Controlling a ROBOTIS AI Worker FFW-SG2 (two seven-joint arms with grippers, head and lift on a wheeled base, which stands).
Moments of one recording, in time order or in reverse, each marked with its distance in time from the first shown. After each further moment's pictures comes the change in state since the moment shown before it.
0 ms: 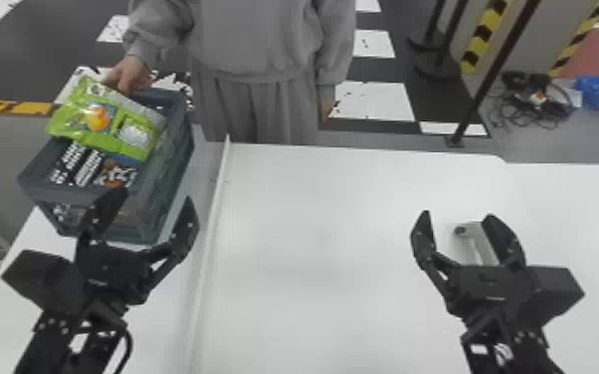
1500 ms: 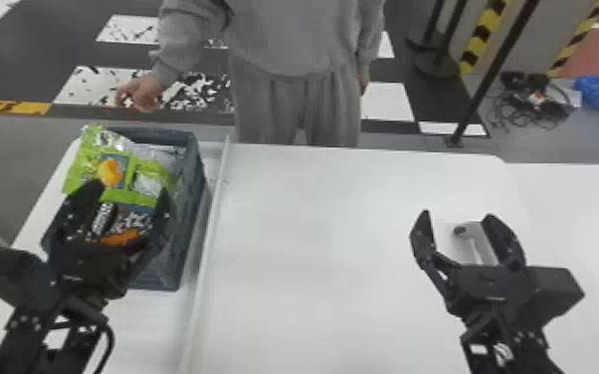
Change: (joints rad) left arm 0.000 0.001 0.052 -0.016 0.051 0.002 0.007; right arm -0.002 0.004 0.000 0.003 0.000 -0.006 0.002
